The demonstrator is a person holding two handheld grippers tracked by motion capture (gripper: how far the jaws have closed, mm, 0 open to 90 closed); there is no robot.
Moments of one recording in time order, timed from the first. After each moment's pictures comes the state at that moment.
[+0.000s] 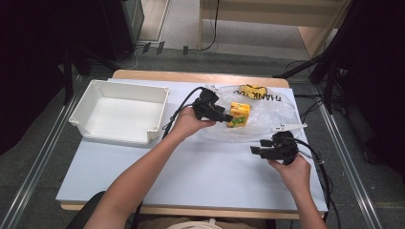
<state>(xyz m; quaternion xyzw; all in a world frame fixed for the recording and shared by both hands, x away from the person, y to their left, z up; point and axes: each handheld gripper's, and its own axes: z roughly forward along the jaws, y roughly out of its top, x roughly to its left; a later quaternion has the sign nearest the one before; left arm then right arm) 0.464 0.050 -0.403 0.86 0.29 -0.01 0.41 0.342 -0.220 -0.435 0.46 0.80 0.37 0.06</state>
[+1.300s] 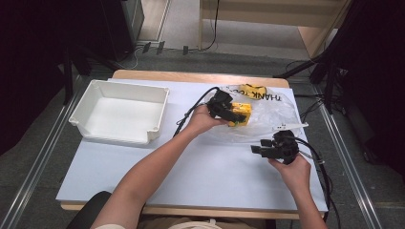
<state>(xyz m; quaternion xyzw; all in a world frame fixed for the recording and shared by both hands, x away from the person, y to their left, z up) 0.487 0.007 -0.430 0.87 0.25 0.00 0.43 0.345 -0.224 -0.438 0.47 0.80 0.38 0.05</state>
